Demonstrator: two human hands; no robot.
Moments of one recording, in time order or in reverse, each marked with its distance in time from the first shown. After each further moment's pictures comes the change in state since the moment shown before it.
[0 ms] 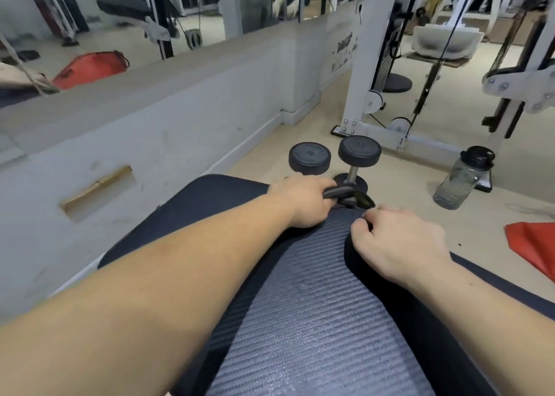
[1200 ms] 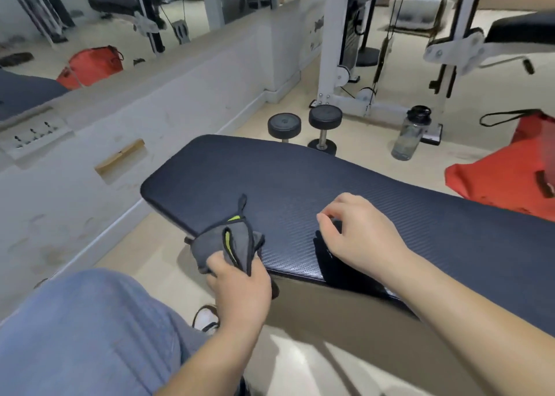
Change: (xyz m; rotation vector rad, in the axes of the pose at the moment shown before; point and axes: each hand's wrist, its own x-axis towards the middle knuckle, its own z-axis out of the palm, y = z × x) left_hand -0.334 0.133 0.089 -0.918 0.519 -0.925; right_hand -0.217 0.069 -0.007 0.407 0.116 -0.288
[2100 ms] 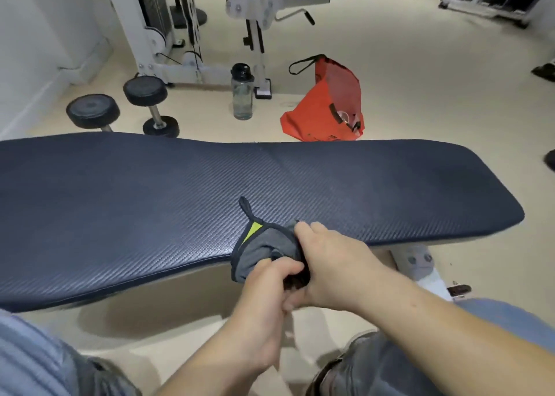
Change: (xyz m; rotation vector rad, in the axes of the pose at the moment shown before) left_hand -0.197 0.044 0.111 -0.213 -1.189 -0.430; right_hand -0.180 0.099 -0.076 -0.298 -0.376 0.518
